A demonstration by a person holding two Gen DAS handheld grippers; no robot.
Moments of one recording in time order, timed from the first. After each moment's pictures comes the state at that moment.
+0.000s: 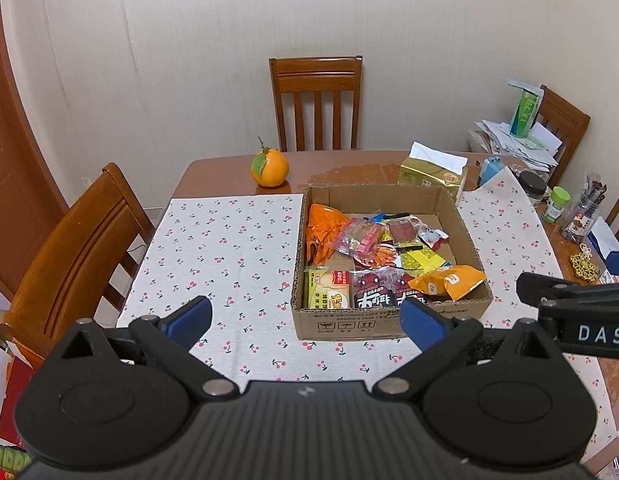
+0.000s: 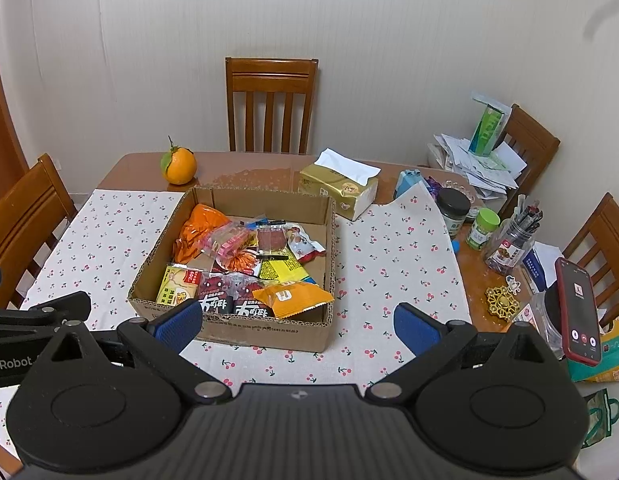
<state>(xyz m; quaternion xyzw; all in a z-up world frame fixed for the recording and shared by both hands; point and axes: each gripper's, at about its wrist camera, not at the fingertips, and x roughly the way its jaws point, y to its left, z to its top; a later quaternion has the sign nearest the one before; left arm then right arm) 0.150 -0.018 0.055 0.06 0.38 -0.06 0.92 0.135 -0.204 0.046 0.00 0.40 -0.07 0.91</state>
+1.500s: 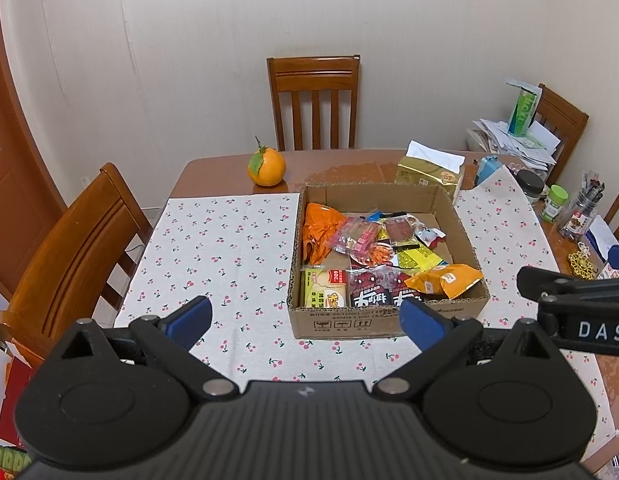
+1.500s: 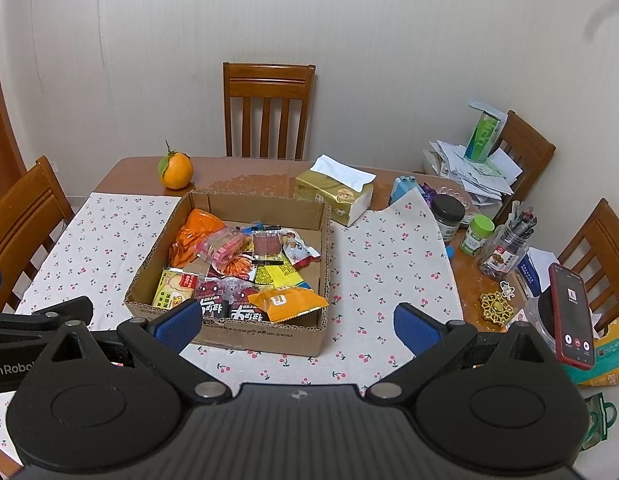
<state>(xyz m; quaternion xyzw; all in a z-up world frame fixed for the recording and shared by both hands) 0.149 -0.020 0.056 0.05 0.39 -0.06 0.92 0.131 -0.204 0.049 -0.01 0.39 -0.08 0.92</state>
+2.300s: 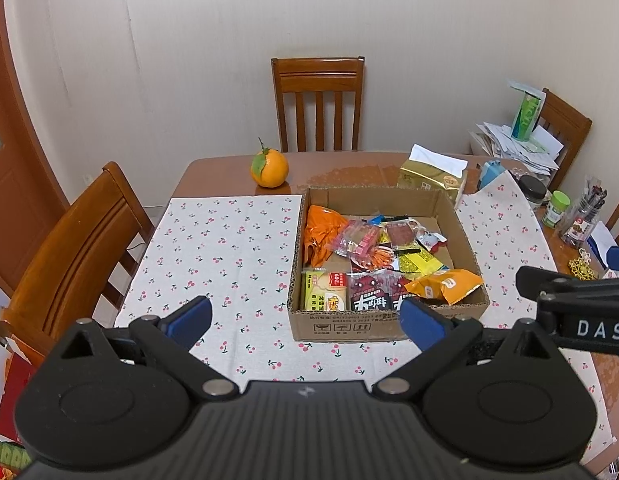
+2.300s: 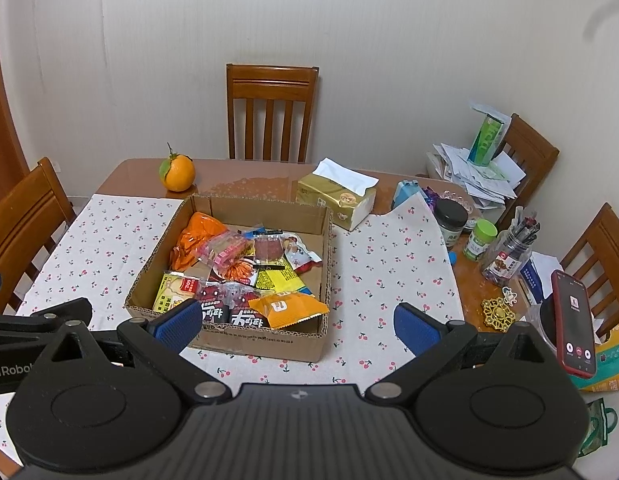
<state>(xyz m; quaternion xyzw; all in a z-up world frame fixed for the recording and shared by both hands) 0.150 -0.021 0.058 0.05 0.39 -0.05 0.92 0.137 -0.206 0.050 -0.01 0.39 -0.07 0.92</state>
